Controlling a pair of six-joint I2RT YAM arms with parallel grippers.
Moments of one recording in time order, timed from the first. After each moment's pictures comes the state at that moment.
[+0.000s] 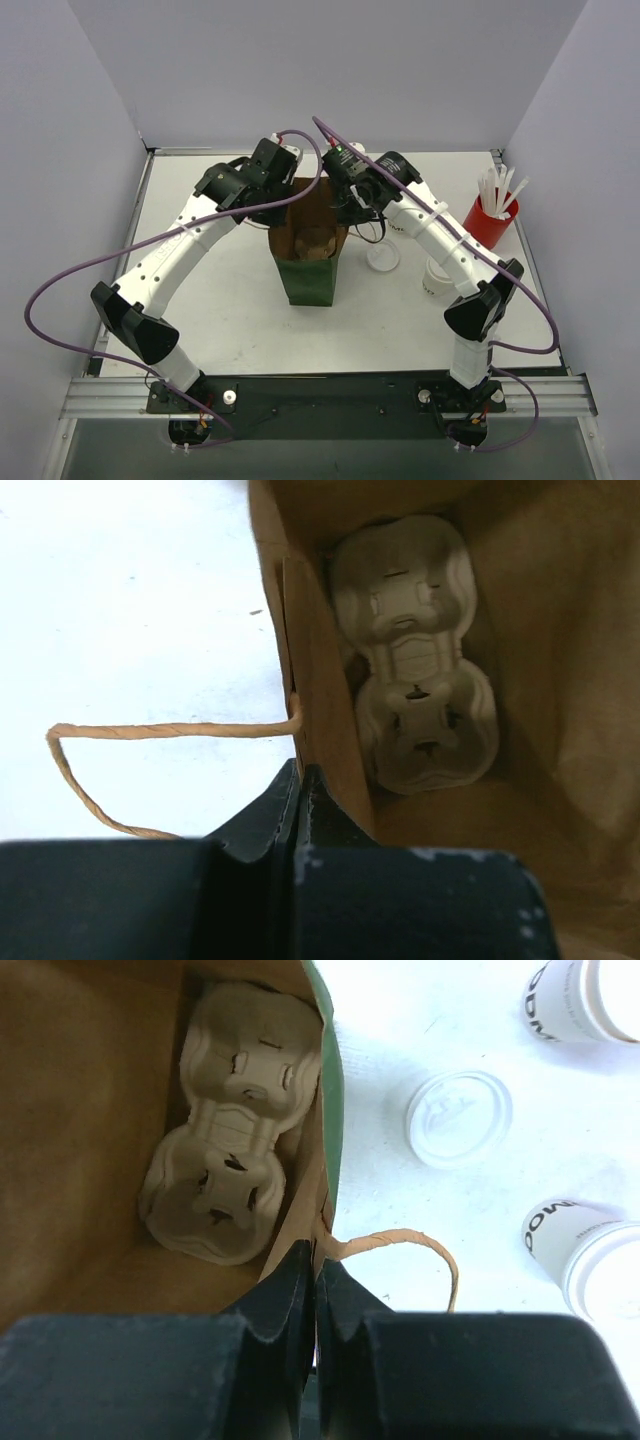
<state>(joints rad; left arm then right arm) -0.65 1.63 1.85 -1.17 -0.22 -0.28 0.77 1.85 2.07 -1.29 0.27 0.48</state>
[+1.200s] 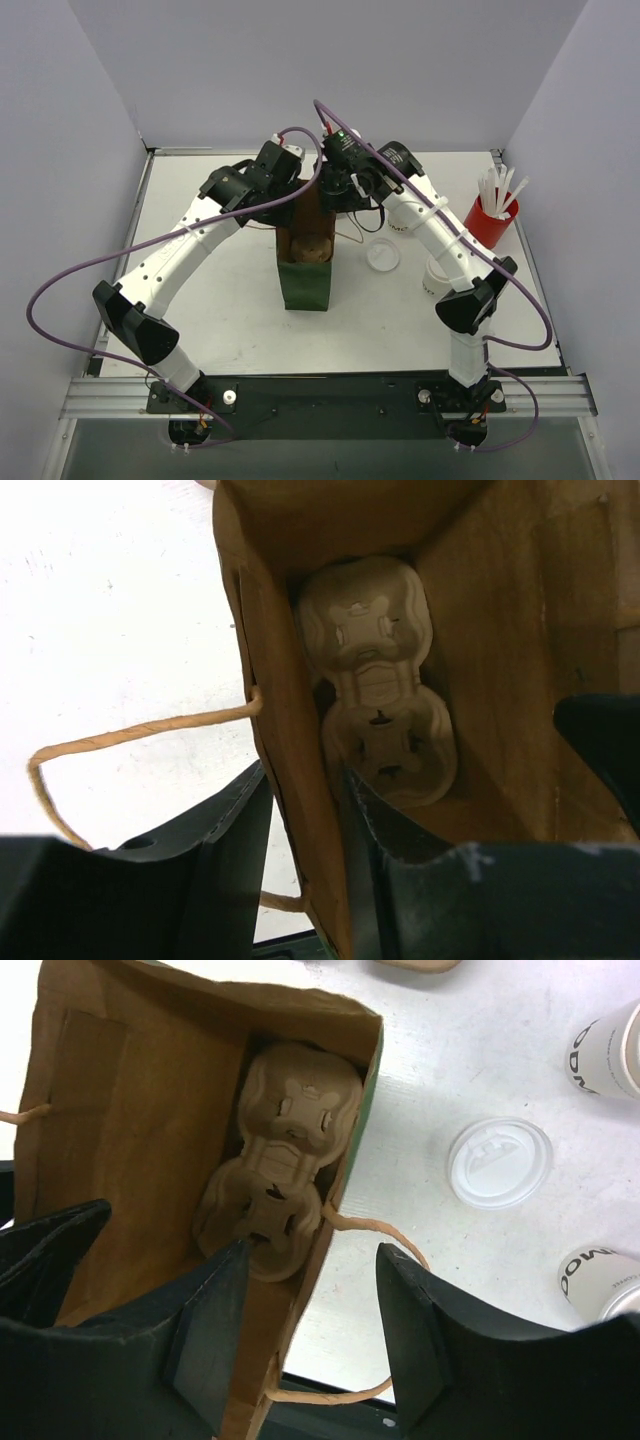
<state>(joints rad) -0.68 1.63 1.83 -1.13 -0.27 -0.33 0.76 1.91 2.24 -1.28 0.21 0.46</state>
